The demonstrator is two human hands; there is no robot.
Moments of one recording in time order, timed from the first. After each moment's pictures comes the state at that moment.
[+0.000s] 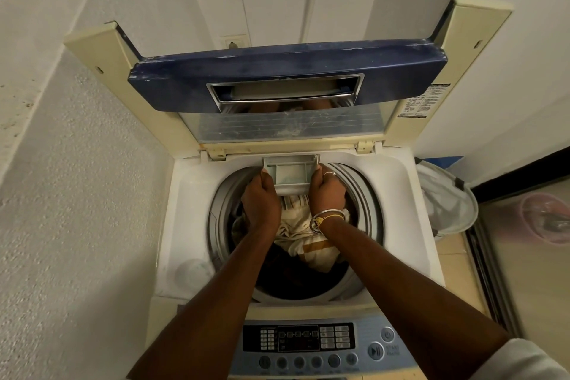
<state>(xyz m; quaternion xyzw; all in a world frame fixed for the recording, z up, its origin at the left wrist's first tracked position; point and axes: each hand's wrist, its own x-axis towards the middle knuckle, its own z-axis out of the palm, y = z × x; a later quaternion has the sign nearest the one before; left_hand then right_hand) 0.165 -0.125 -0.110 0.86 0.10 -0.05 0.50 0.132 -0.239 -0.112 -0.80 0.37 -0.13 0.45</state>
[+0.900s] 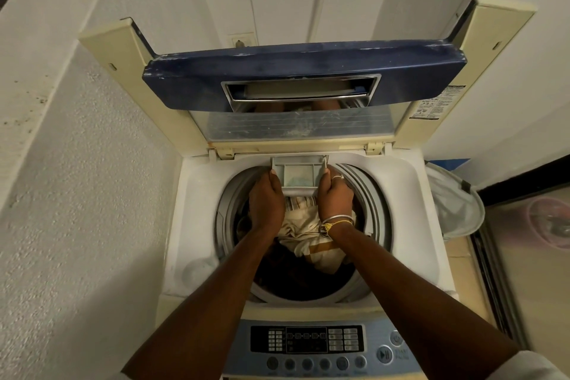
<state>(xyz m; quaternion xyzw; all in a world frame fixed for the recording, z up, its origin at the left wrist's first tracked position) 0.173 -0.112 -0.118 0.89 0.03 -0.07 0.46 0.125 -0.237 -0.108 -0.80 0.35 -0.14 0.47</state>
